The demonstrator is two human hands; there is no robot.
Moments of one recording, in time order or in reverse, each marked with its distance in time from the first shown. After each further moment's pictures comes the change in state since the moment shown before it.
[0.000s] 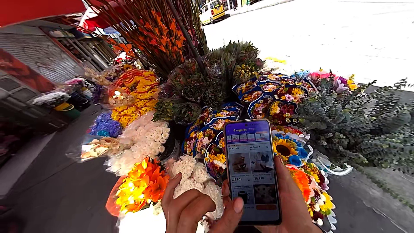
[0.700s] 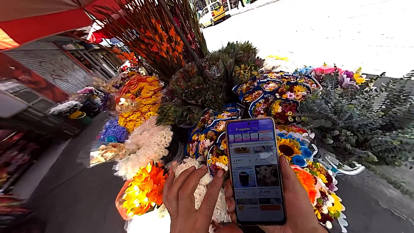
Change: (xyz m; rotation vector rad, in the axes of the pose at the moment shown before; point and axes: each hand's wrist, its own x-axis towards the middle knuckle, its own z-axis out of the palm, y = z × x) left_hand 0.010 0.004 0.019 0.209 -0.096 -0.121; right_hand -0.007 -0.018 -0.004 -0.012 -0.069 -0.006
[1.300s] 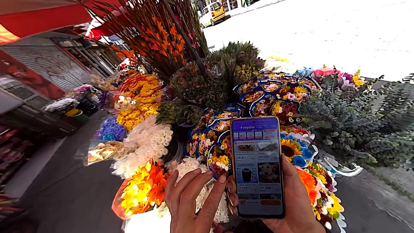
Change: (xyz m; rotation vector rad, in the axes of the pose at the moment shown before) left_hand -0.006 -0.011 -0.002 -0.067 0.063 0.047; right_hand 0.008 0.006 -0.007 -0.028 0.020 -0.056
